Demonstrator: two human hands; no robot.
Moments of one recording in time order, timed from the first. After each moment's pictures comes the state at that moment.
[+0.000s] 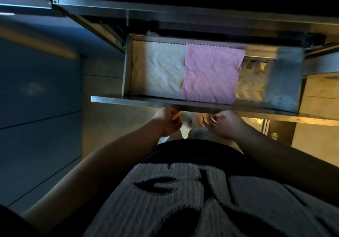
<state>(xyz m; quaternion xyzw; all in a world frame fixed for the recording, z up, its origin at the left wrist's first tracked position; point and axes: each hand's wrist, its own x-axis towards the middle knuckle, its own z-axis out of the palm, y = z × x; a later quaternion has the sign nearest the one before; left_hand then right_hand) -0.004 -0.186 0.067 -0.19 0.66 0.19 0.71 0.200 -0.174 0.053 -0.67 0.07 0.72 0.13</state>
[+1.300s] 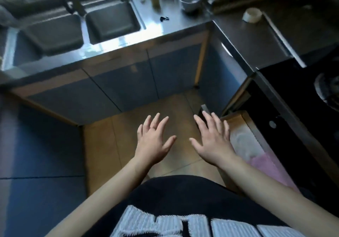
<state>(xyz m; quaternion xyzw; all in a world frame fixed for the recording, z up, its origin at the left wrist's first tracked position) -0.086 -0.462 0.213 0.20 0.96 0.13 0.11 -0.015 -0.264 0.230 -0.10 -0.98 0.15 -0.05</state>
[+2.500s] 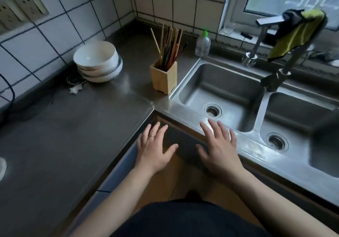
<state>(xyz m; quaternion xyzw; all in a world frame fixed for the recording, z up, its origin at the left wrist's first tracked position) -0.412 -0.898 0.250 -0.24 0.95 0.22 -0.04 -0.519 -0.708 0.291 0.32 -0.94 0.13 -0.05</state>
